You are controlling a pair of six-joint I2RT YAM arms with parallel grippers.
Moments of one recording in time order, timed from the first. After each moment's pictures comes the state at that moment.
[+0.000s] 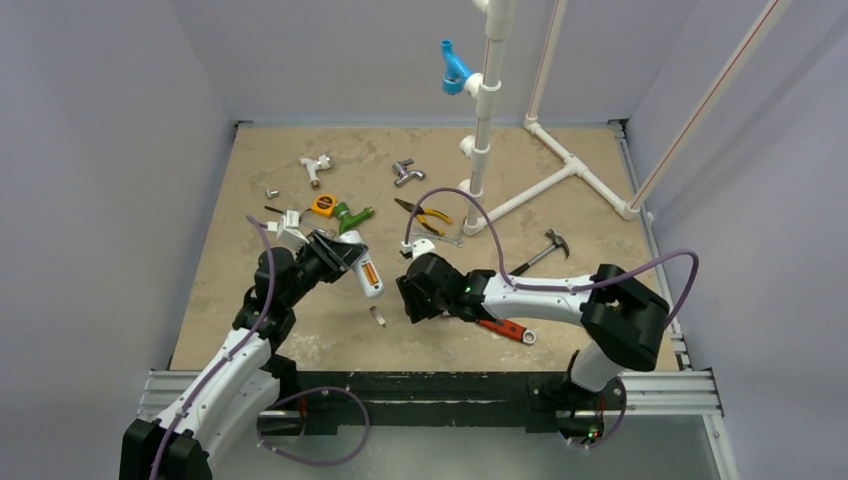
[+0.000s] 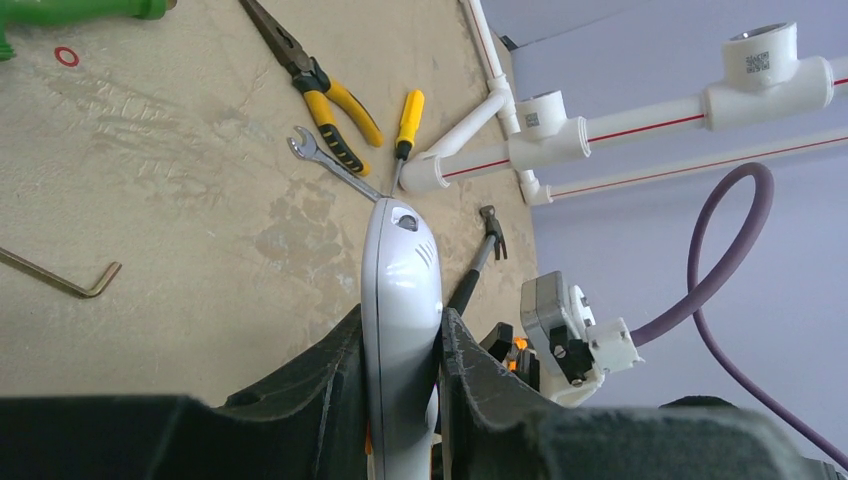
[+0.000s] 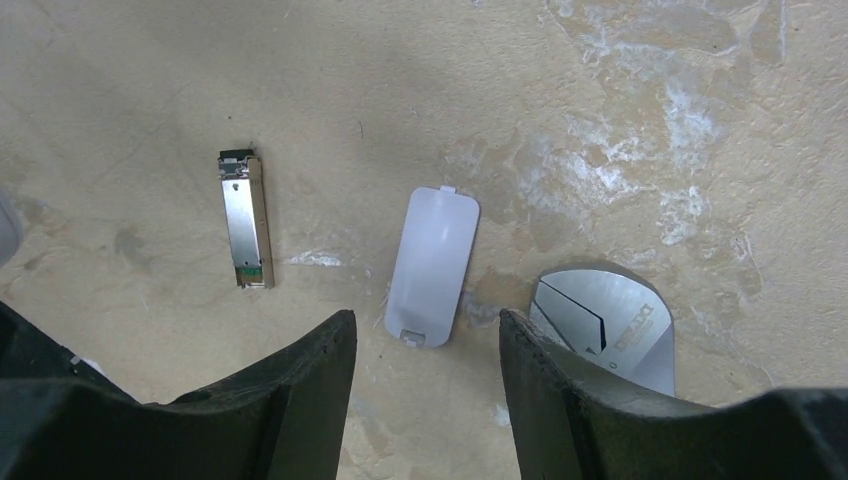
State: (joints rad) left arm -0.29 0.72 0.31 0.19 0.26 -1.01; right arm 1.08 1.58 0.89 -0.18 0.18 0.54
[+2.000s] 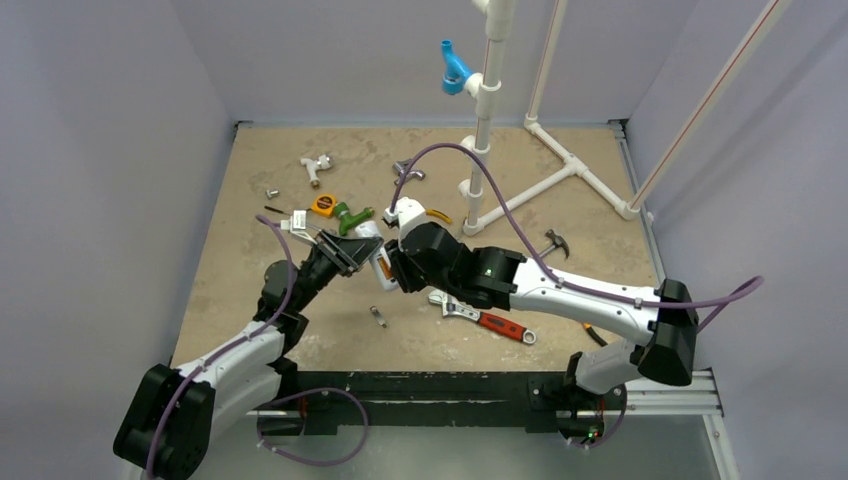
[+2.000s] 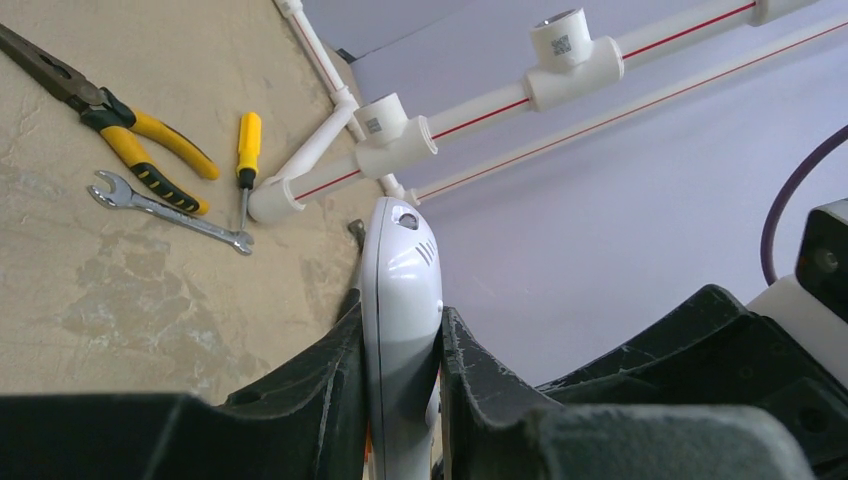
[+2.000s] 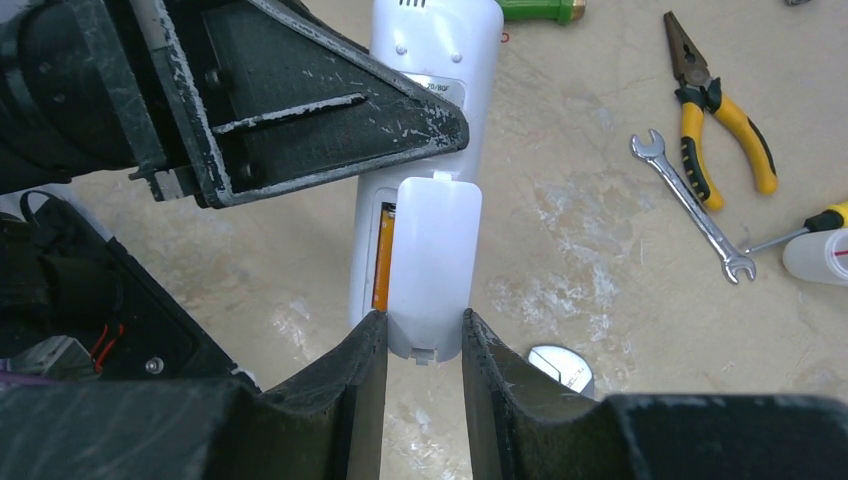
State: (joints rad) left arm -0.37 0.94 0.17 0.87 0.30 -1.15; right arm 1.16 1.42 1.24 -0.42 0.32 0.35
